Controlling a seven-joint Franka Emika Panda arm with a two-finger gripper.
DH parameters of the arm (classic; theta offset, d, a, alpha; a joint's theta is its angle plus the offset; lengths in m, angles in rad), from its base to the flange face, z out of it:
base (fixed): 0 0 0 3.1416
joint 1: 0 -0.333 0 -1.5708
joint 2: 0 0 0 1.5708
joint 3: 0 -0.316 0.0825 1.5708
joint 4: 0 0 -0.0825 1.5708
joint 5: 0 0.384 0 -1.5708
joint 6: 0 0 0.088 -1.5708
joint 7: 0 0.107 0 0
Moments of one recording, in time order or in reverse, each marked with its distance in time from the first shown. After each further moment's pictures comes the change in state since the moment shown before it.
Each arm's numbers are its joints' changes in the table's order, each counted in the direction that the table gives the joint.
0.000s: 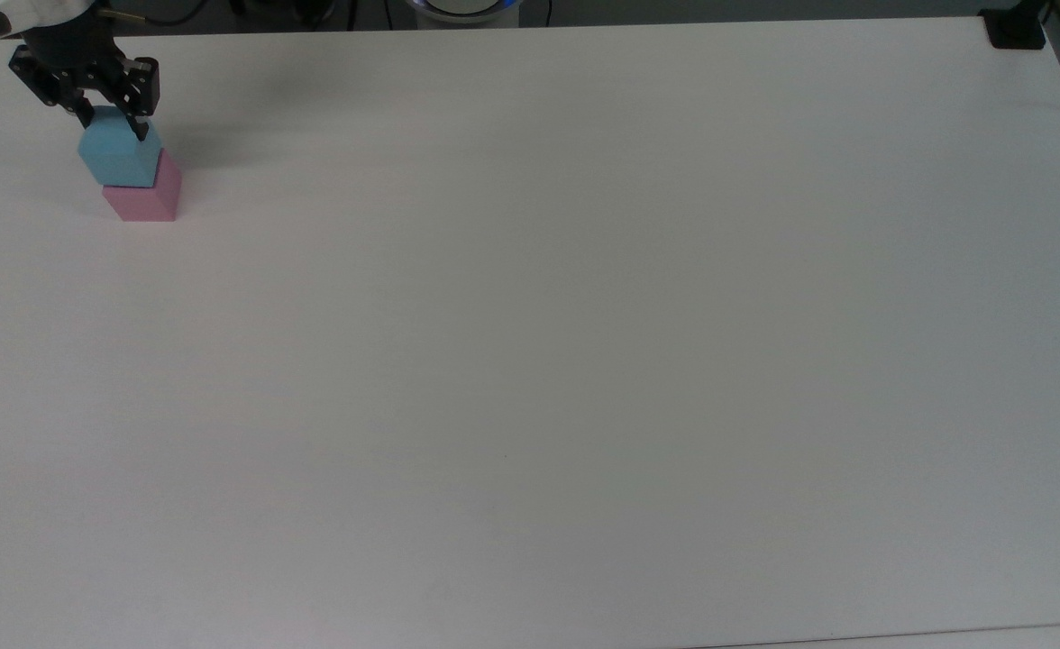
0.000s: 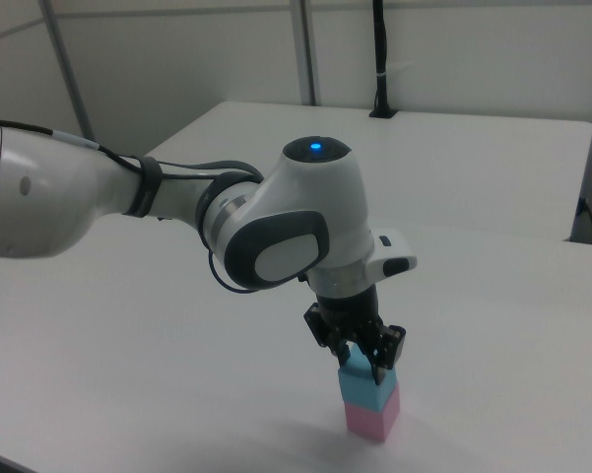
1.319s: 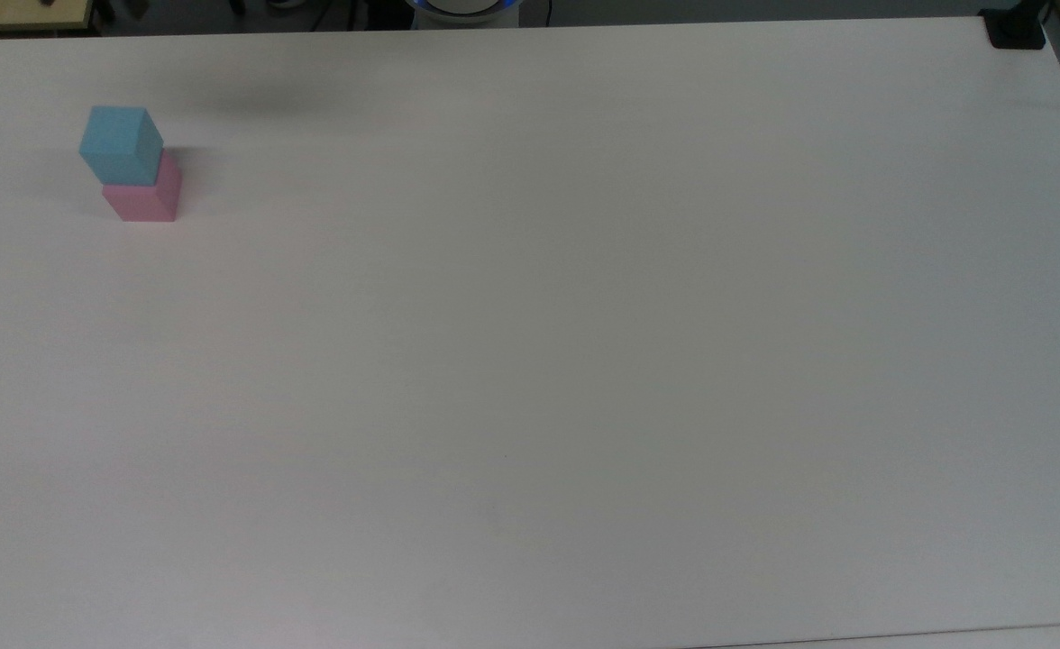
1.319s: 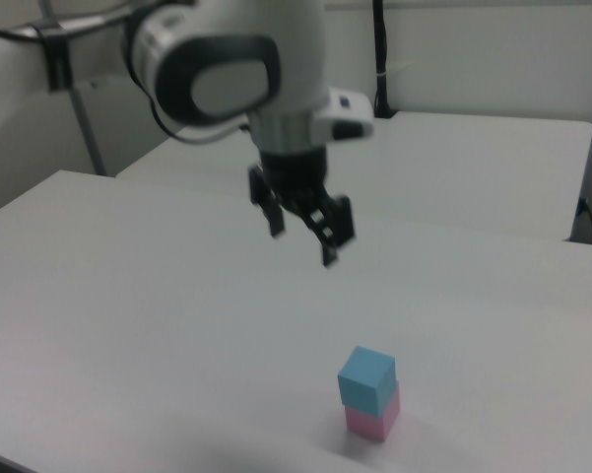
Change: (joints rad) arm -0.030 0.128 -0.012 -0.304 0.097 0.489 0.219
